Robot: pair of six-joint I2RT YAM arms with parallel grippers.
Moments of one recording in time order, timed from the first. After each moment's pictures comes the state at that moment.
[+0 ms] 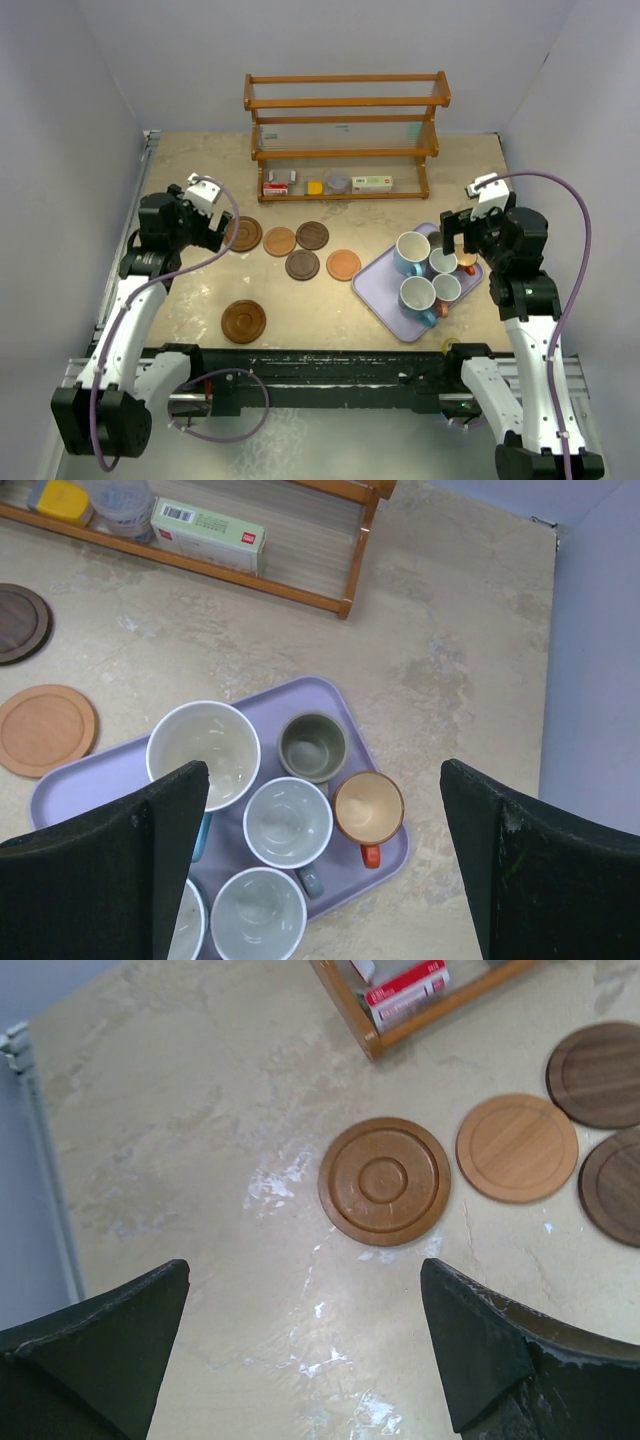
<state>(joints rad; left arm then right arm) -0.04 0.91 0.80 -0.33 0.18 0.37 0.00 0.72 0.92 -0.57 -0.12 -0.25</state>
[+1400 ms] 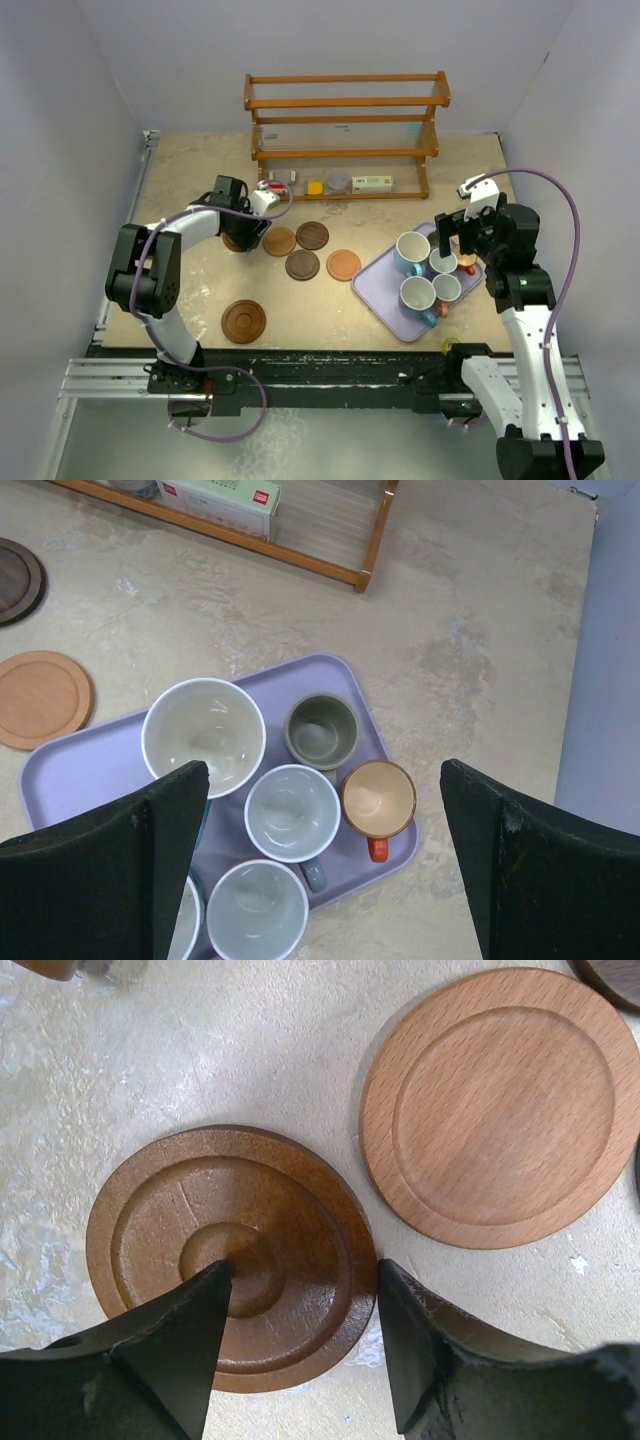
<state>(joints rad) -0.21 1.76 1.04 -0.33 0.21 0.51 0.00 0.77 0.89 -0.57 -0.15 -0.29</state>
